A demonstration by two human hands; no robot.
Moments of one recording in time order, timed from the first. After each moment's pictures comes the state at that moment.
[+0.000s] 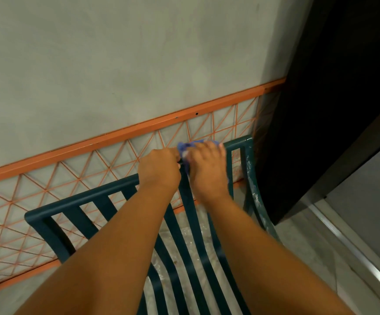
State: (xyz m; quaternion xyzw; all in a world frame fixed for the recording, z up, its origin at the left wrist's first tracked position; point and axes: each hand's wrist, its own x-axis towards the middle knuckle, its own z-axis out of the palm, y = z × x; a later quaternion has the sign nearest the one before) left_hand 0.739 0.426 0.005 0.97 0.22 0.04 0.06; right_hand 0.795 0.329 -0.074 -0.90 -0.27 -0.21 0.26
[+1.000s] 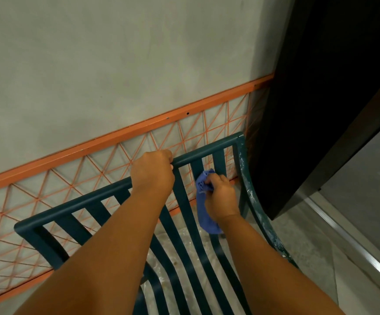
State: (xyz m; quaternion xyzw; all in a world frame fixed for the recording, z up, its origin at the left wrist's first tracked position) left_hand 0.737 0.422 0.004 0.98 0.20 0.06 0.06; right_hand 0.771 0.279 -0.120 -0.89 -0.15 0.00 0.43
